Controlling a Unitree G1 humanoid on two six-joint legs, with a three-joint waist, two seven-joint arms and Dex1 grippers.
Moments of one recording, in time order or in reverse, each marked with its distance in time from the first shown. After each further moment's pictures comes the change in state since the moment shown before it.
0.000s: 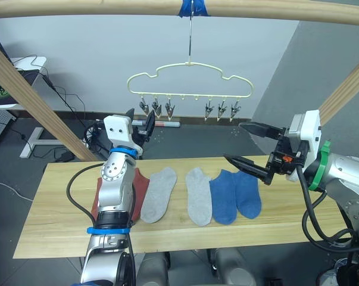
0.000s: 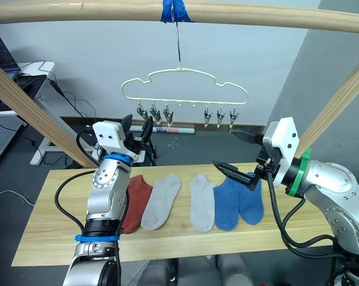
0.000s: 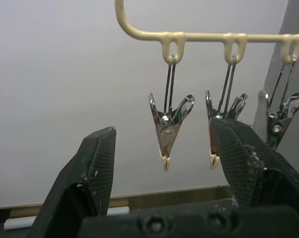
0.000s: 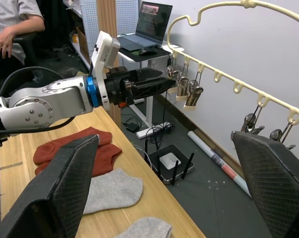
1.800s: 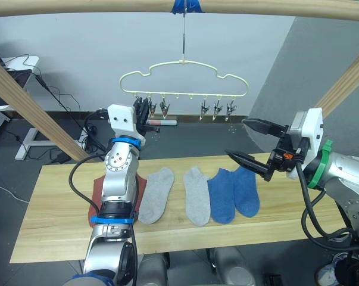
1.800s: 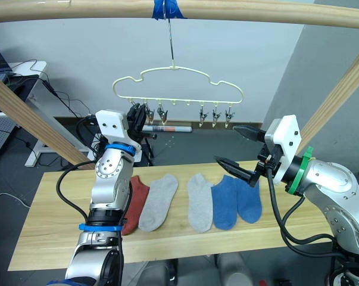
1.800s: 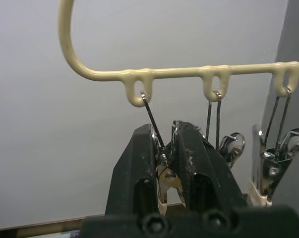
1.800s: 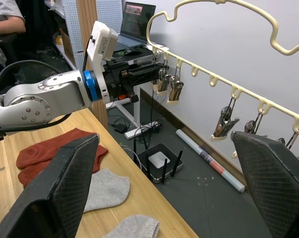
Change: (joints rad) left arm -0.084 -0.001 -0.017 0.041 0.068 -0.032 0.059; right arm 0.002 0.004 0.000 0.007 -0.009 -0.014 -0.035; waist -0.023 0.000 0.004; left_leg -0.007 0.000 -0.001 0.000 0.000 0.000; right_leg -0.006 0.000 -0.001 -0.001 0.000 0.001
